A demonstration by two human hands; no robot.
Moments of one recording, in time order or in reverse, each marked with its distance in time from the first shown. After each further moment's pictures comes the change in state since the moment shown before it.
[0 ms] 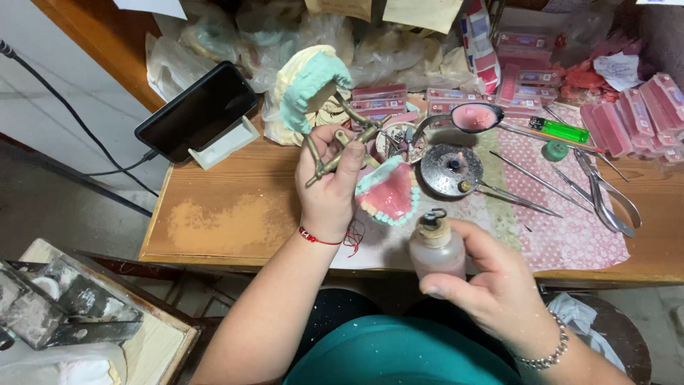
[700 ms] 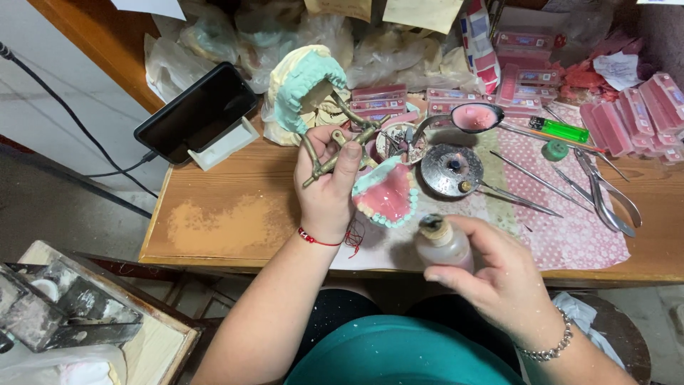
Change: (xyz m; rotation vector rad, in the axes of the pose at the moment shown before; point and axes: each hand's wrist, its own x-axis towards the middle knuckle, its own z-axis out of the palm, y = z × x) left_hand 0.001 -0.005 -0.002 0.001 0.013 0.064; right_hand 0.008 0.007 -0.007 -0.197 0.018 -0.079
